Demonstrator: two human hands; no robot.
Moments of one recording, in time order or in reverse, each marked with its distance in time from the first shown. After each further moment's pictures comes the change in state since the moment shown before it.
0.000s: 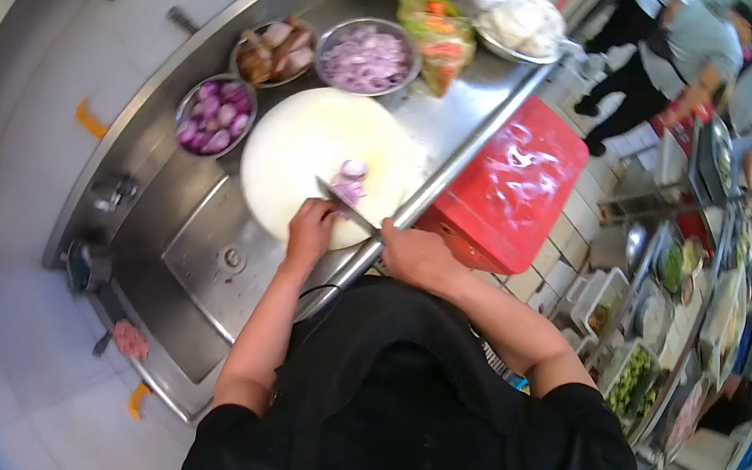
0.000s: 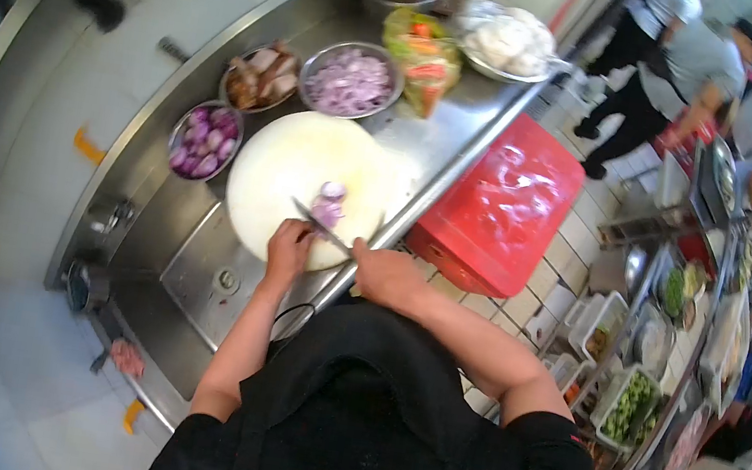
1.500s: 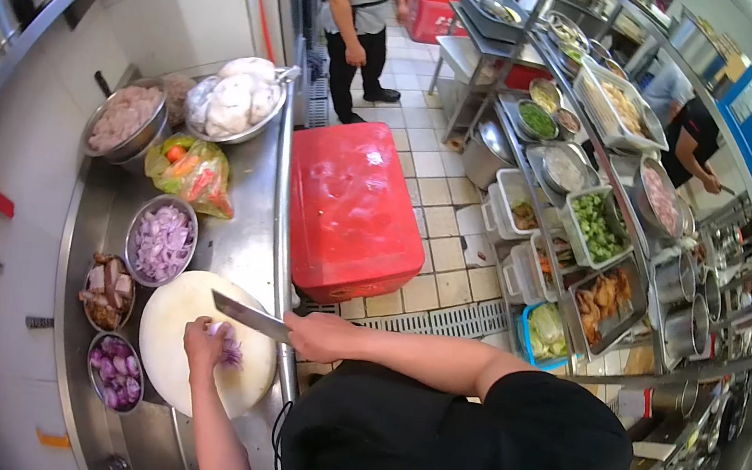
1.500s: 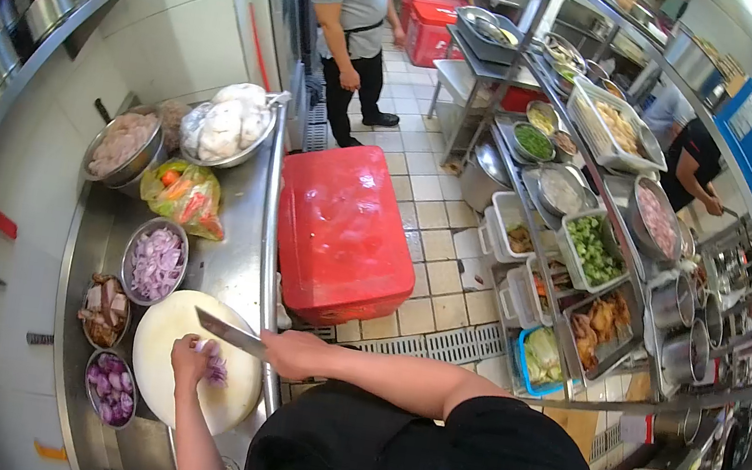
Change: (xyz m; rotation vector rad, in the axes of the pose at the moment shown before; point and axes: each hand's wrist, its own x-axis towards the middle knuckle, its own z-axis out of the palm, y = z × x) left_hand 0.143 -0.014 0.045 0.287 -0.481 -0.054; right_hand -0.060 0.030 -0.027 0.511 0.254 0.327
